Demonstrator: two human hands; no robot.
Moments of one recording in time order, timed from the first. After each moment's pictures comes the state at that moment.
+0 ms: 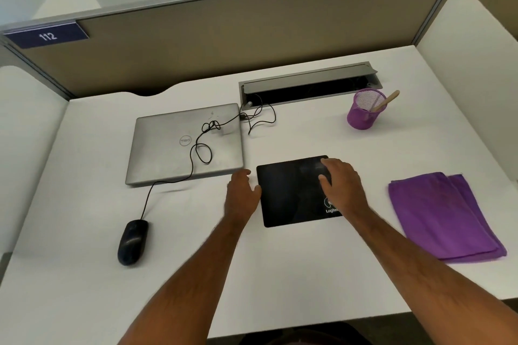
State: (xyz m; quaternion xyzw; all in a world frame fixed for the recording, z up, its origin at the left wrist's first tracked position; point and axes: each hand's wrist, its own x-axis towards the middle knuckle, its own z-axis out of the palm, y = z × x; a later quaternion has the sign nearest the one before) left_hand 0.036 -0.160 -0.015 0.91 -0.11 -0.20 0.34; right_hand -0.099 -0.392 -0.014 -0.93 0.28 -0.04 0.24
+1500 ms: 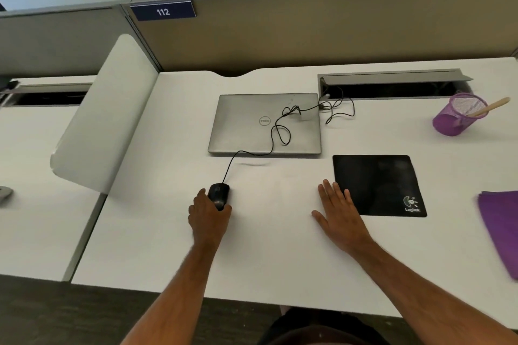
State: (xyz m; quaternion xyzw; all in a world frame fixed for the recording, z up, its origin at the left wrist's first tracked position) left_hand 0.047 0.122 -0.010 0.96 0.11 -0.11 0.25; right_hand -0.083 -0.188 -0.054 -0.99 0.07 0.07 0.12
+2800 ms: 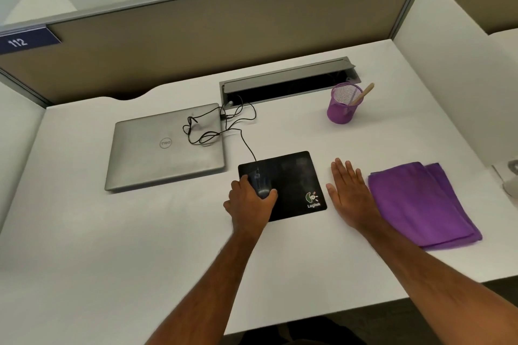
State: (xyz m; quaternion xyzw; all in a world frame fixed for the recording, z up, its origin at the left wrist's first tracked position) left_hand -0.034 -0.204 0.000 0.95 -0.09 -0.13 0.26; right_hand -0.173 -0.431 -0.050 -0.96 0.24 0.03 0.13
